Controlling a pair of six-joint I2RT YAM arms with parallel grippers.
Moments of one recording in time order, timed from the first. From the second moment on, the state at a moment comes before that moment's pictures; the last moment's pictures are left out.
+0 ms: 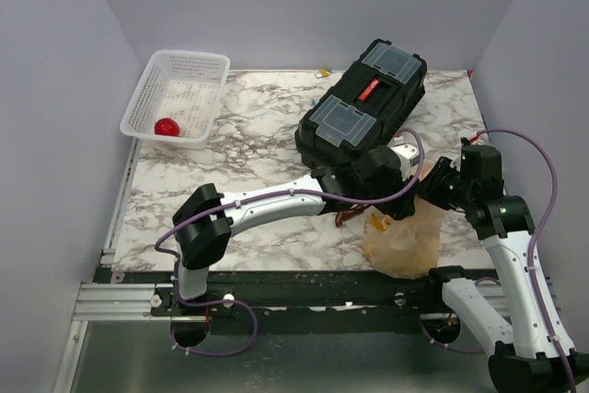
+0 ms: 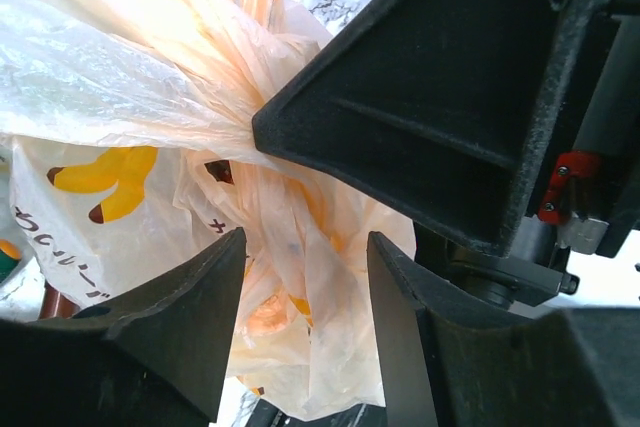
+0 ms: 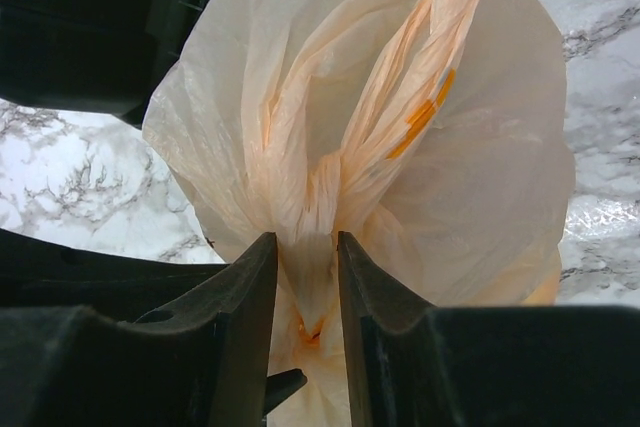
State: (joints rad) left arm -1.17 1.87 1.58 -0.24 0.14 -0.48; right arm 0.09 0.77 0.92 -0.91 -0.08 0.52
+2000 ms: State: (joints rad) left arm -1.26 1.50 1.02 0.11 0.03 -0.46; right arm 0.09 0.97 1.10 -0.82 0.14 0.53
